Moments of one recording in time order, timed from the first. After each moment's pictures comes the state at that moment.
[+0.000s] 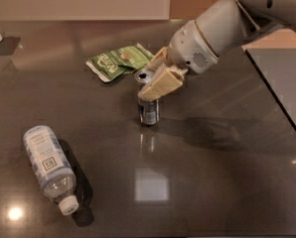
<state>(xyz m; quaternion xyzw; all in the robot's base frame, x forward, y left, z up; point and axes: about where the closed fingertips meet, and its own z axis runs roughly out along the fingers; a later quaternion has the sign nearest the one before) 0.503 -0.008 0.936 -0.65 0.65 0.26 0.30</state>
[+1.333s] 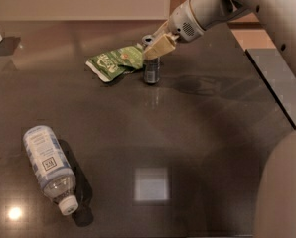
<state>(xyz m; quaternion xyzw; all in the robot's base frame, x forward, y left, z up) 0.675 -0.021 0.930 -0.57 0.70 0.23 0.35</state>
